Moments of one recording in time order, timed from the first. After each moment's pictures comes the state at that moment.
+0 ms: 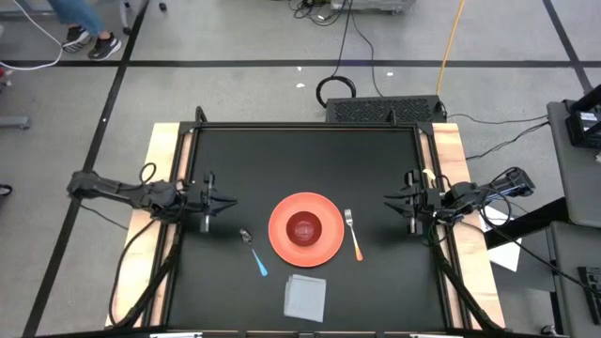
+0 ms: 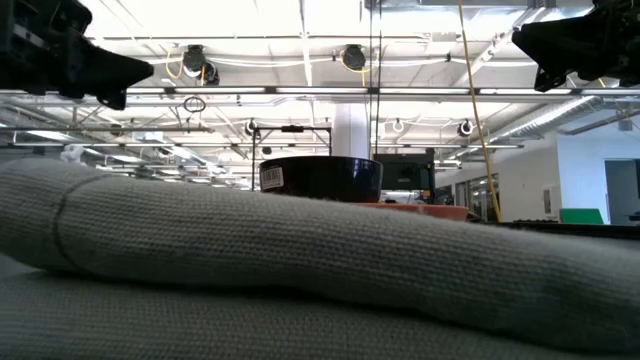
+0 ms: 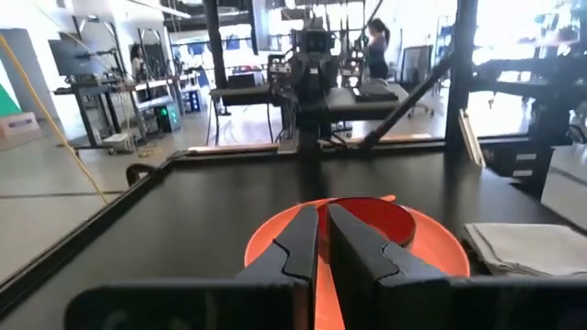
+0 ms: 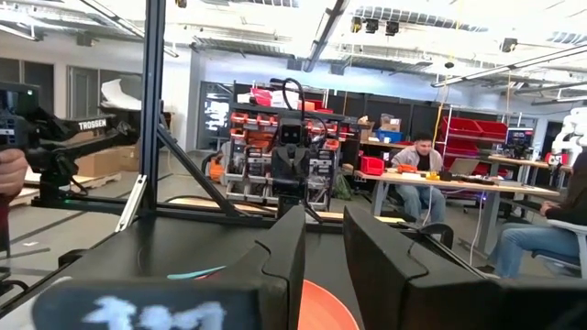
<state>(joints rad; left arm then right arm) -0.21 0.17 0.05 0.14 -0.22 0.08 0.34 0.02 0.01 0.25 0.34 -0.18</state>
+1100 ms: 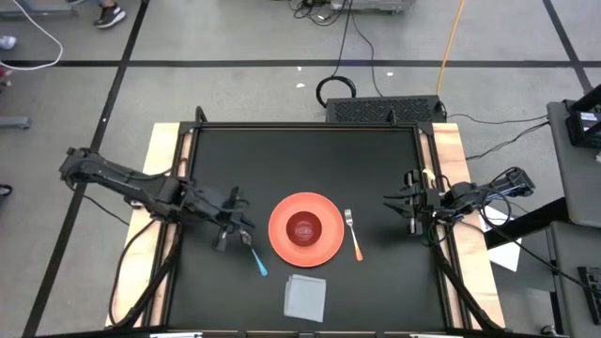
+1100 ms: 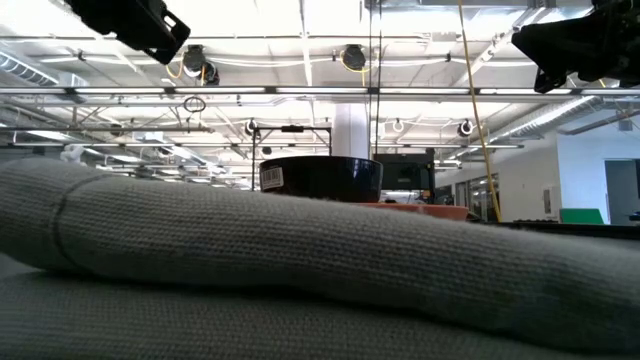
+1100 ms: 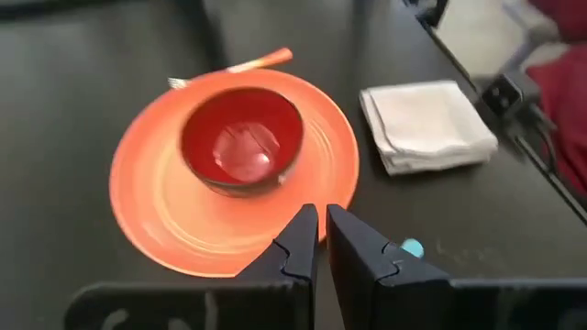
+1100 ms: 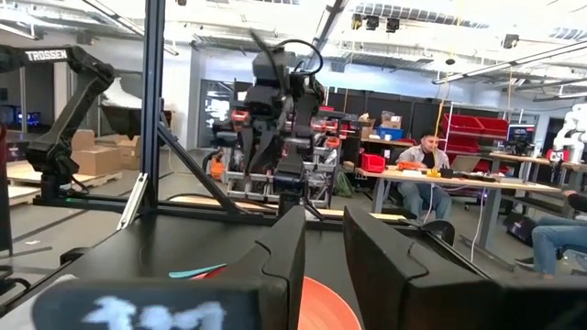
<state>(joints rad) -0.27 0.98 0.74 -0.39 0.00 0.01 0.34 0.02 0.01 0.24 0.34 -0.17</state>
